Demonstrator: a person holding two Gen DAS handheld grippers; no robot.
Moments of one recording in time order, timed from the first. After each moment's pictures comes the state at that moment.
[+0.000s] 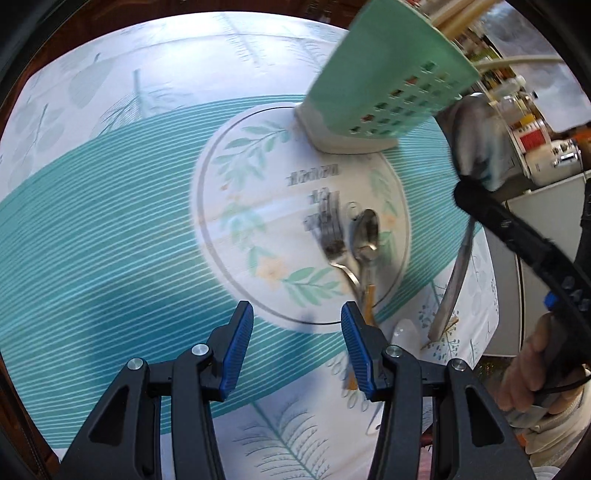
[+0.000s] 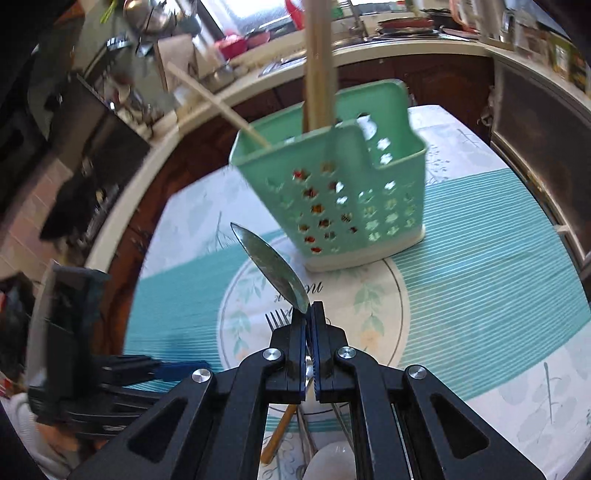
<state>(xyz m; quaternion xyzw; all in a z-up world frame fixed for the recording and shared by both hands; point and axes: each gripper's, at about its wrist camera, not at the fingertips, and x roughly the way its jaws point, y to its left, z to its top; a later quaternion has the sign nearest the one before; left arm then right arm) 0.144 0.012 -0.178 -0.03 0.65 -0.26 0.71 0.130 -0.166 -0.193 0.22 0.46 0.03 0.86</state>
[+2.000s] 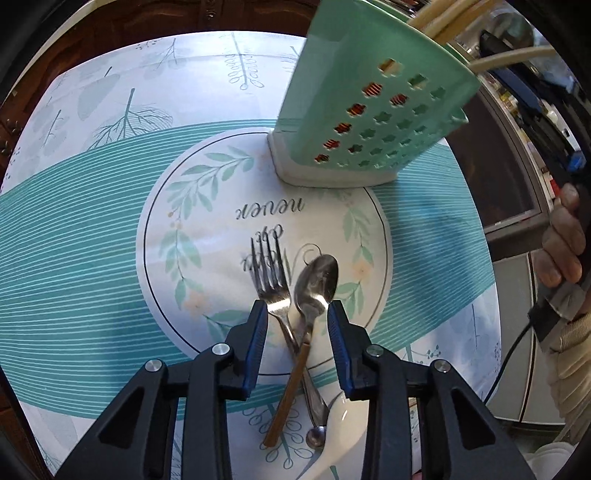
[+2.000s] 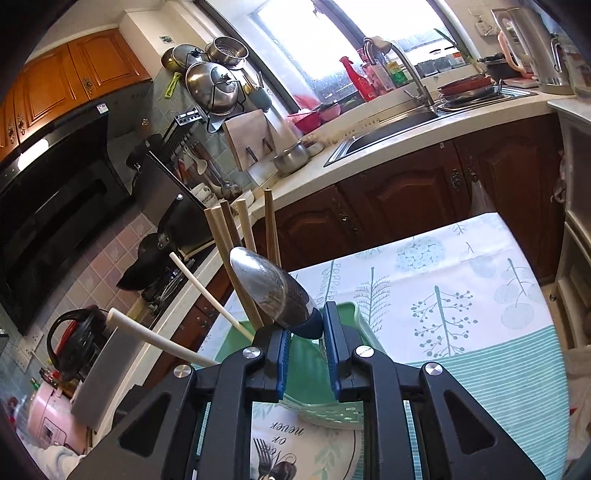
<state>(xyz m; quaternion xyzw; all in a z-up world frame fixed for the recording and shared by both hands) 0.133 -0.048 -0.177 -0.06 0.62 -0.17 0.76 0.221 -0.338 -0.158 0.26 0.30 0.20 0.90</state>
